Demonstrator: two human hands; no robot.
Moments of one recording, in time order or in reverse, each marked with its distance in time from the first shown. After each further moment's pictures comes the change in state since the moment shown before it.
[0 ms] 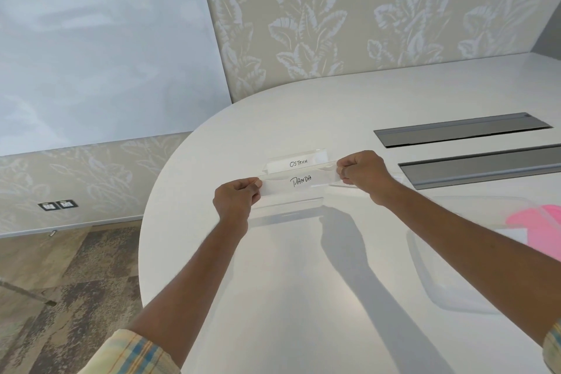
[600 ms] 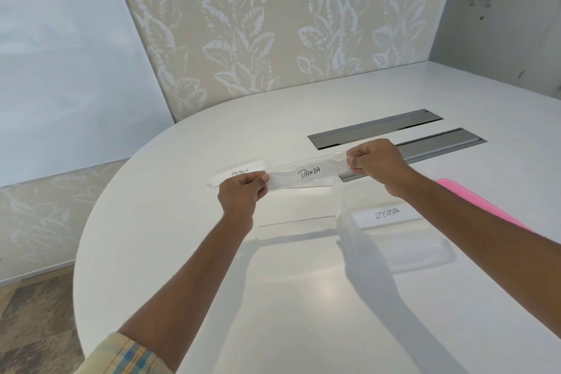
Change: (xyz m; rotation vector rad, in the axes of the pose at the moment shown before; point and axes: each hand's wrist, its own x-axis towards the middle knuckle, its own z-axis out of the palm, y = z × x) left_hand -0.100 0.019 0.109 -0.092 -0.317 0.050; right_hand -0.070 0.027 -0.171 0.052 0.250 -0.004
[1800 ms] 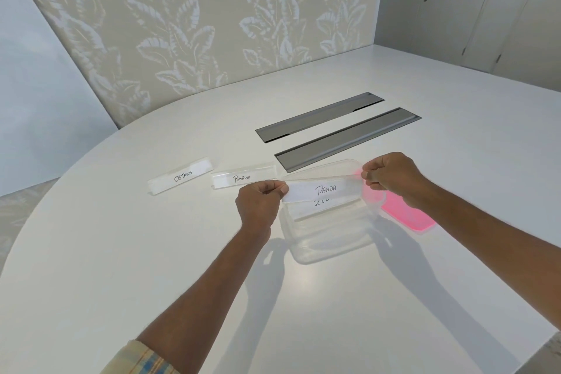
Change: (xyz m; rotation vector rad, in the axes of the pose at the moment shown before) left_hand -0.085 -0.057 0.149 0.358 -0.130 0.040; right_hand -0.020 0.113 -0.155 -0.075 0.075 0.154
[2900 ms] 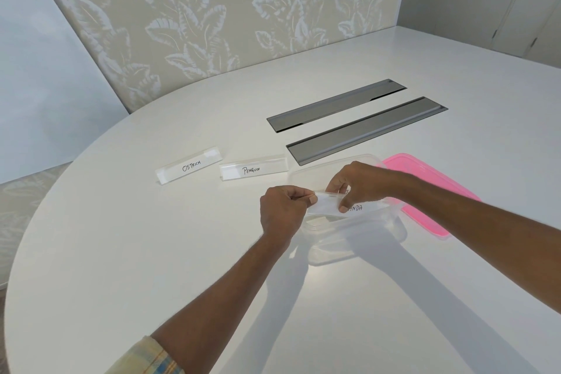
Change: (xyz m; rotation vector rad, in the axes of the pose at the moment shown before) left_hand -0.007 -0.013 0.022 0.236 -0.090 0.030; right_hand 0.036 -0.022 0.069 -0.728 -0.700 -0.483
